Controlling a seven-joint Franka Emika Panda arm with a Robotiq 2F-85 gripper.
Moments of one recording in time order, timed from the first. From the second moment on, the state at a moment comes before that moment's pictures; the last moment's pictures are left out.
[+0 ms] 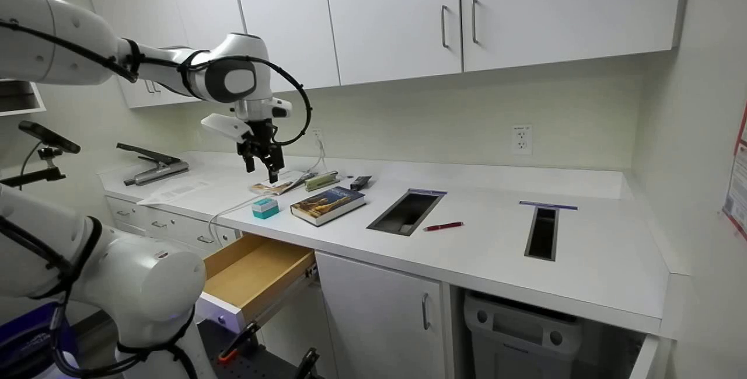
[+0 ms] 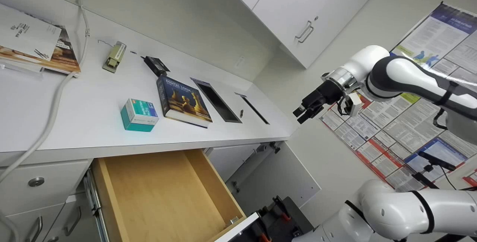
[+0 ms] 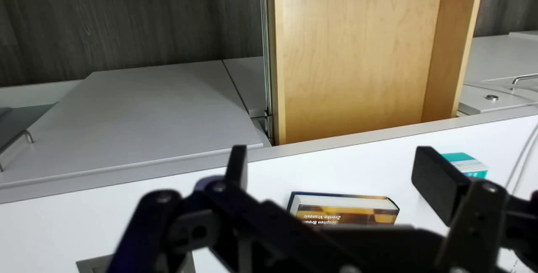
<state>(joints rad) 0.10 -0.71 0.02 -2.53 0.26 1.92 0.10</state>
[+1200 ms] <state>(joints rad) -0.16 -0.51 -0.09 -2.34 0.21 2.17 0.20</state>
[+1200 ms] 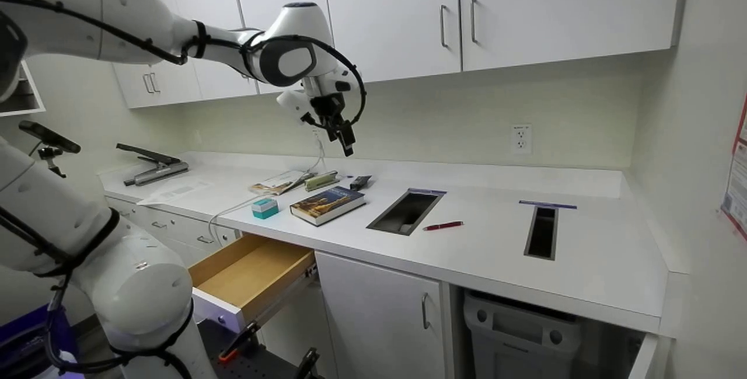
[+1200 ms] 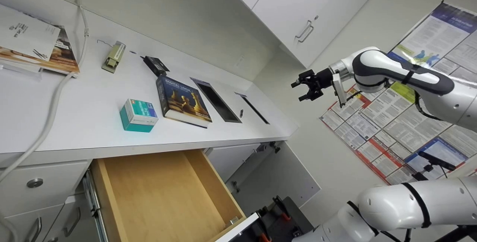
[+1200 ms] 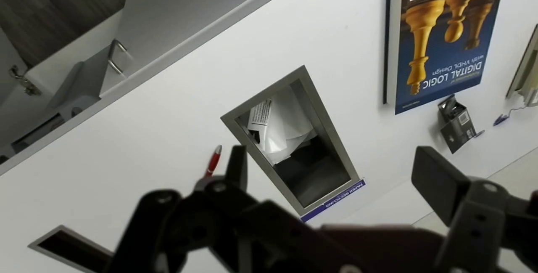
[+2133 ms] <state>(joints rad) -0.21 -0.22 -0.08 -2.16 0.10 2.35 0.44</state>
